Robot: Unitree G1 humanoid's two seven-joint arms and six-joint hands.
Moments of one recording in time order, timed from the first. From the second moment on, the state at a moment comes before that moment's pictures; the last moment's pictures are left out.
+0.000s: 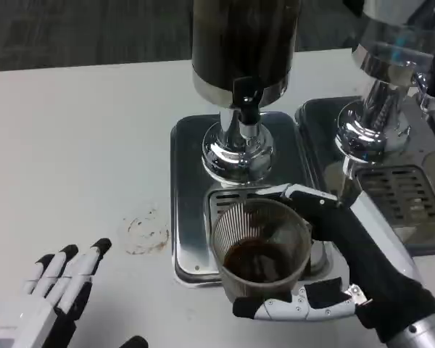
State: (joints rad) left arm 0.65 0.56 0.06 -0.13 0.77 -0.49 0.32; right arm 0.34 -0.25 0.20 -0.41 -0.33 -0.23 0.12
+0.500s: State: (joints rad) left arm 0.65 0.55 0.06 -0.13 0.78 -0.48 0.32; right arm 0.35 -0.25 0.20 -0.41 -0.32 -0.23 0.12
